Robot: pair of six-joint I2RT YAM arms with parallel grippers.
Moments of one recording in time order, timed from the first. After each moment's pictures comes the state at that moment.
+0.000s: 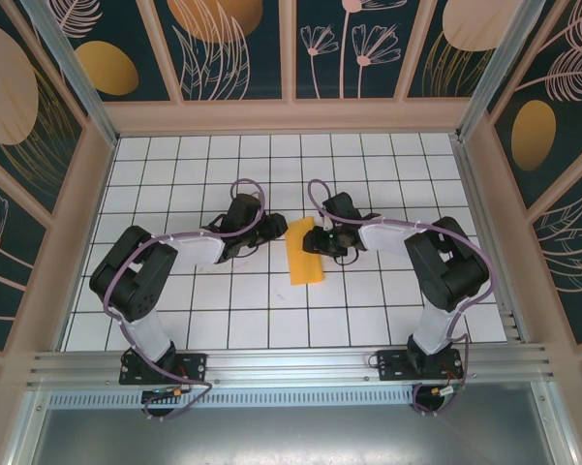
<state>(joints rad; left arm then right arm) -0.58 1.76 0.85 0.21 0.18 -0.88 0.57 1.77 0.93 -0.21 -0.31 0.60</state>
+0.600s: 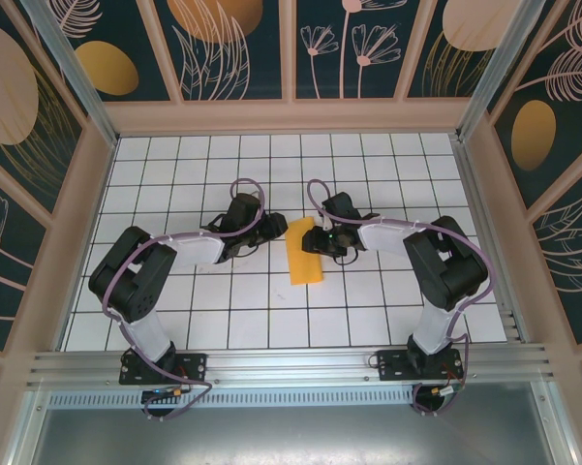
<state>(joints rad) -0.58 1.75 0.85 0.21 0.19 -0.88 0.57 1.79 0.94 -0.21 -0.31 0.60</state>
